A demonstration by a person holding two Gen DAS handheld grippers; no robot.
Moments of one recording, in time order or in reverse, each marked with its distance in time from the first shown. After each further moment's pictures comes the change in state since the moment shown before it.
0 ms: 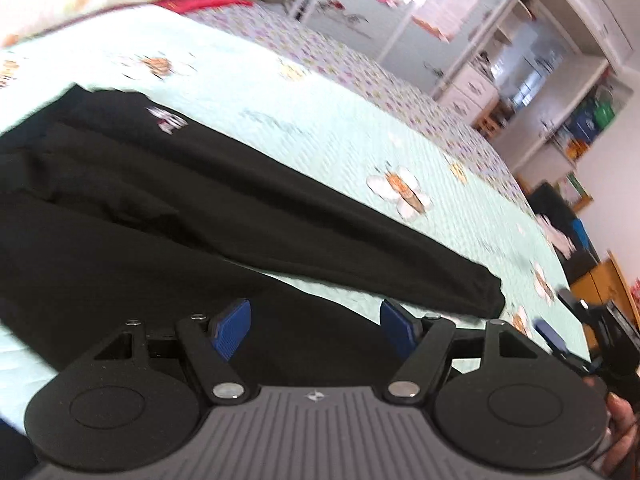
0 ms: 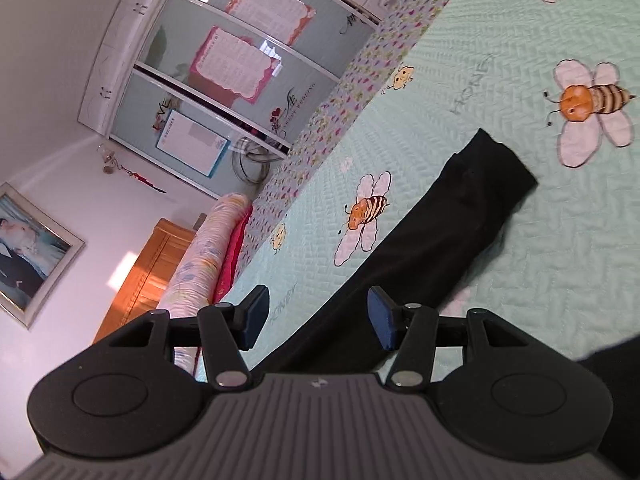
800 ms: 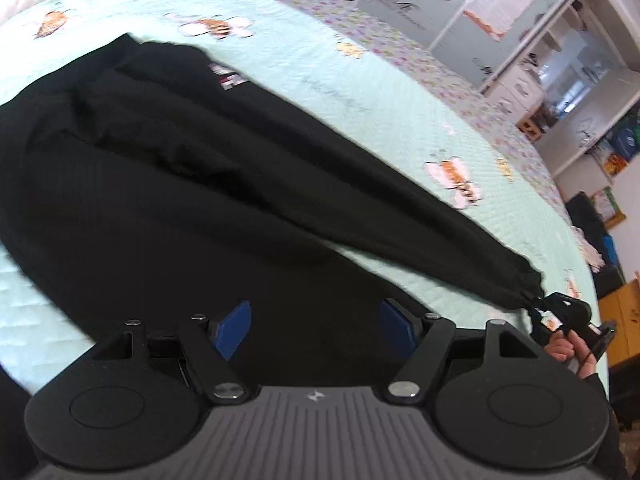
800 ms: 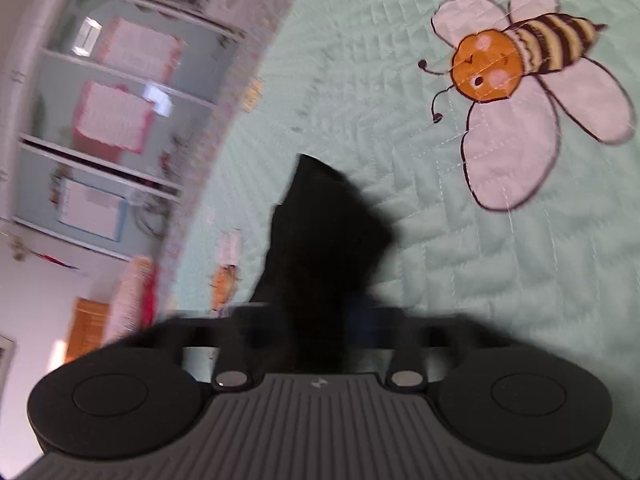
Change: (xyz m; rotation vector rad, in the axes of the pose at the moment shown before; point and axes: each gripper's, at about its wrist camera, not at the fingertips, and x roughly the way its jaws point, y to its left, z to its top) left arm 0.015 0.037 -0.008 -0.087 0.065 0.063; right arm 0.125 -0.132 0.063 0.265 -0.034 -0.269
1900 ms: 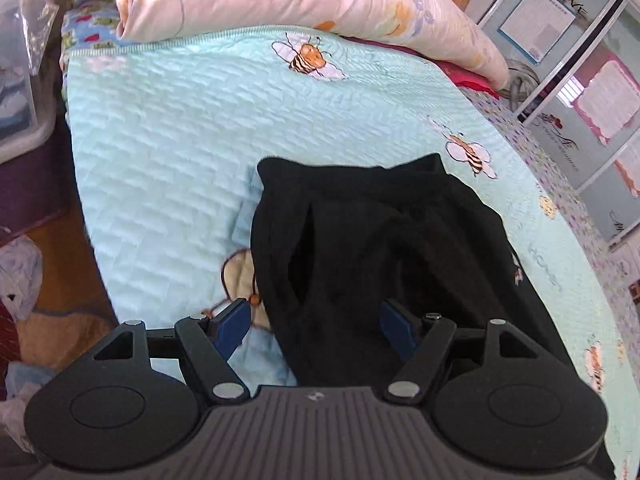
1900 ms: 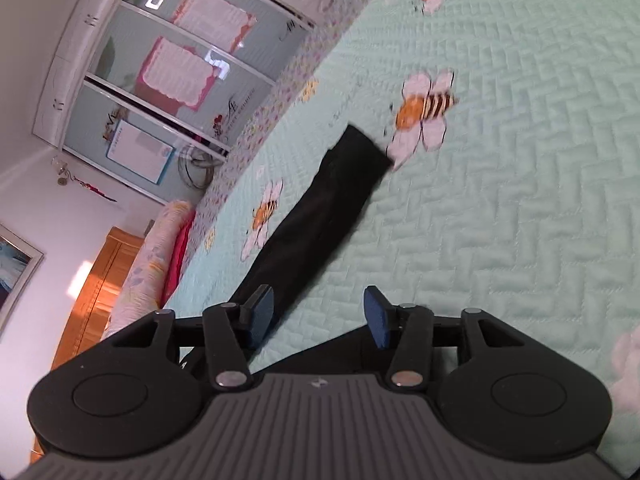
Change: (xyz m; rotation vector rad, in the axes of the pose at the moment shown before) left arm -0.059 0.208 0.054 -0.381 -0.247 0.365; right arm -0.184 -0.047 -0.059 -0.211 0.039 0.115
